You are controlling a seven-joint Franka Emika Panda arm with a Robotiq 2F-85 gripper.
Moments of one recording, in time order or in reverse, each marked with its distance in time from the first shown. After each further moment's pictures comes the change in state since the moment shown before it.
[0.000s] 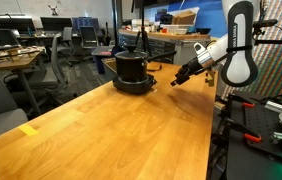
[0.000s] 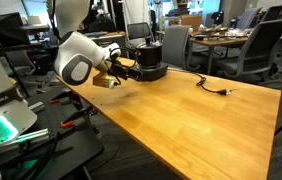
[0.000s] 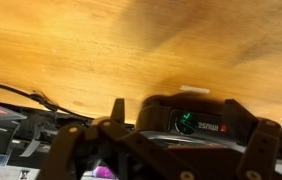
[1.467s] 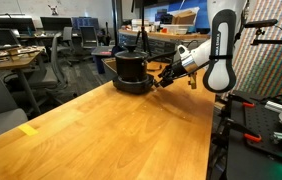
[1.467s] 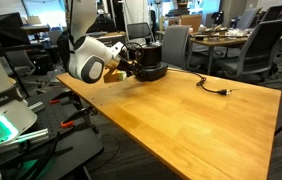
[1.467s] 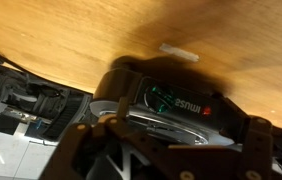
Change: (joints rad) arm 0.129 0.094 0.010 0.187 0.046 0.001 -0.098
